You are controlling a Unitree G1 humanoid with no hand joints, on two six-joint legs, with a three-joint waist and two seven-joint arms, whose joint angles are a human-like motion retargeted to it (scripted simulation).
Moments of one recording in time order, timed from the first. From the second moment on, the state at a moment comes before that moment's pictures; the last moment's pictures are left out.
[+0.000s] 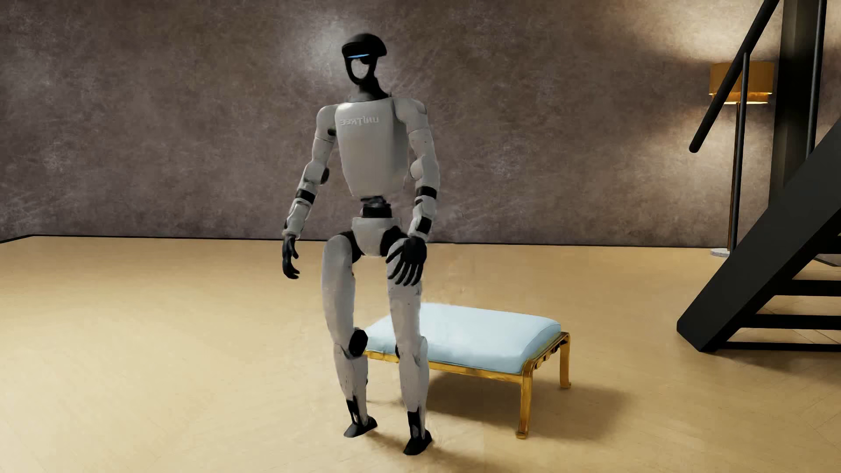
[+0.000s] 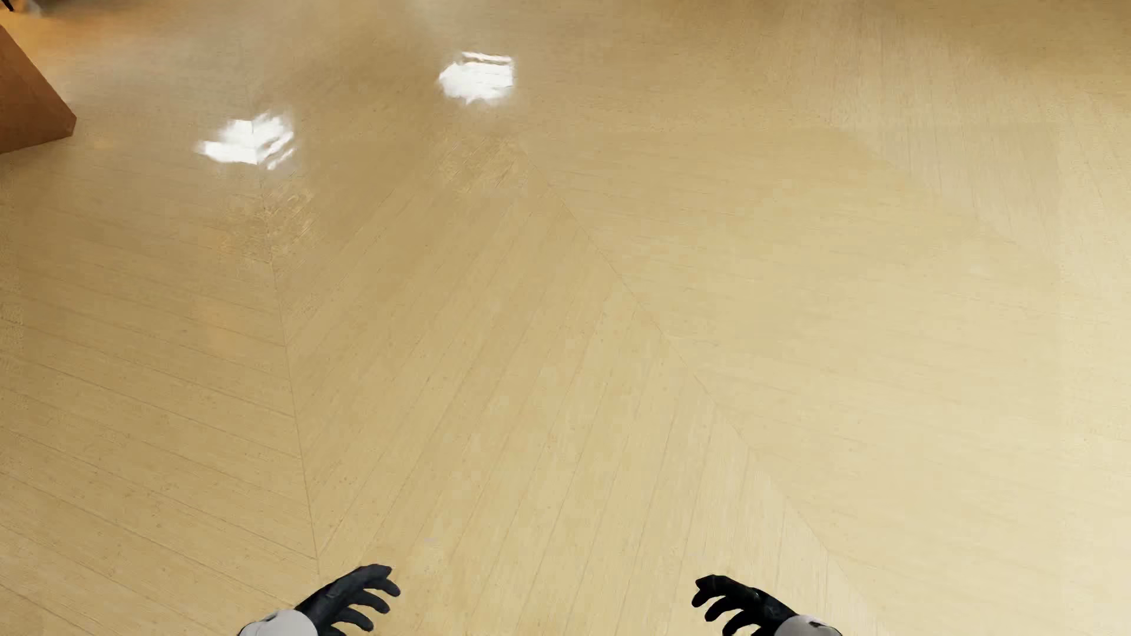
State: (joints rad) body 0.14 0.13 -0.03 0.00 -0.05 0.03 0.09 -0.14 0.12 0.04 0.15 -0.16 -0.10 0.03 -0.11 0.33 -0.36 -0.09 0.01 -0.35 0.40 1.14 1.02 0.15 -0.24 -0.15 -0.16 -0.14 0.14
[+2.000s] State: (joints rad) body -1.47 -1.40 -0.01 0.16 -0.18 0.01 -0.17 0.26 0.87 1.98 2.00 -0.68 -0.74 -0.29 -0.43 0.99 -0.98 -0.25 0.19 -0.66 0.86 -0.22 -0.12 -0.04 -0.21 -0.35 -0.25 0.24 -0.38
